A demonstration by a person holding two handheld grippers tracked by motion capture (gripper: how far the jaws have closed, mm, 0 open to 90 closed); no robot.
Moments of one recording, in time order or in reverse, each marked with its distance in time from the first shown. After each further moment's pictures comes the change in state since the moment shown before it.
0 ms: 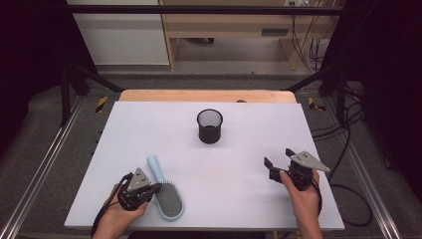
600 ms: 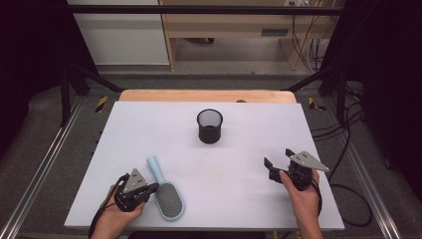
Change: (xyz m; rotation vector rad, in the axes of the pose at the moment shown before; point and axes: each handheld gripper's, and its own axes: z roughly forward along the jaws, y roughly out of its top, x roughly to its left) left arm 0.004 -0.007 -0.008 -0.028 0.024 -0.009; right arm 0.000 -0.001 0.001 0.012 -0.002 -0.003
